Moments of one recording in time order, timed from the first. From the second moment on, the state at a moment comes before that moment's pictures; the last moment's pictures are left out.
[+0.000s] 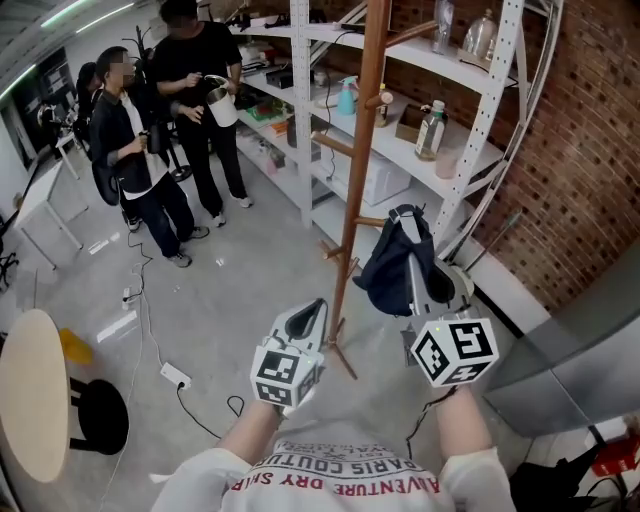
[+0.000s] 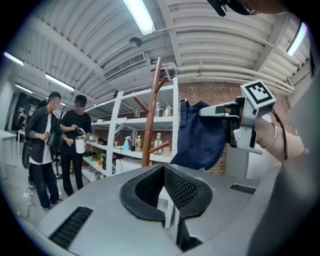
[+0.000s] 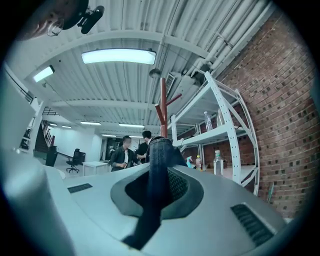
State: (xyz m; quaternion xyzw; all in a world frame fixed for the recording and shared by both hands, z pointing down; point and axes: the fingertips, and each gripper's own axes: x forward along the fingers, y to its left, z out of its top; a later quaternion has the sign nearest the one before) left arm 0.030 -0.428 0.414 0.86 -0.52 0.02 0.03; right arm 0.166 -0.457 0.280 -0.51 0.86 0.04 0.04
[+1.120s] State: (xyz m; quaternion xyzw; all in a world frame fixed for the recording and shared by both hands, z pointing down) left arm 0.024 -0.442 0.437 0.86 -0.50 0.04 0.05; right arm 0.111 -0.516 0.116 -0.48 0.86 0.14 0.10
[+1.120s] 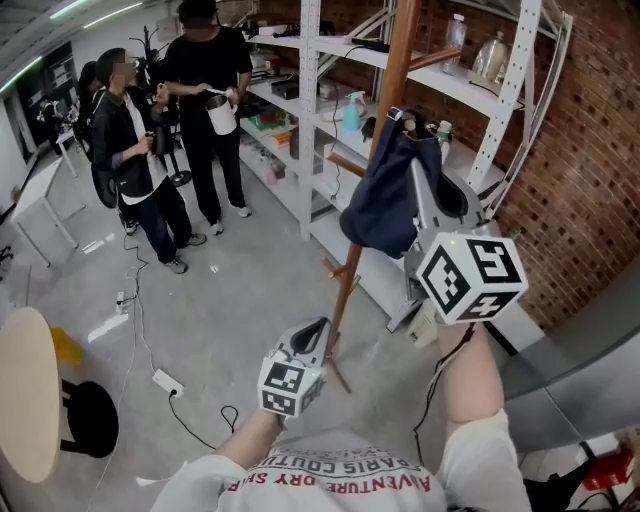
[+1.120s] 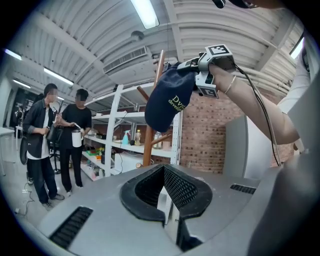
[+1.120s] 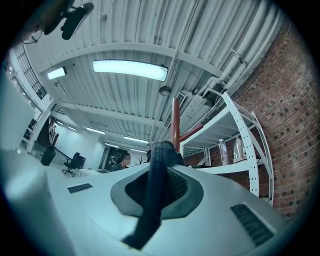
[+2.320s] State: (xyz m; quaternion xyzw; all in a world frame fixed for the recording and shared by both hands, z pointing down) left arm -0.012 -0.447 0.468 0.84 -0.54 0.04 0.09; right arm 0.099 -0.578 0.201 -0.52 0.85 0.07 0.05
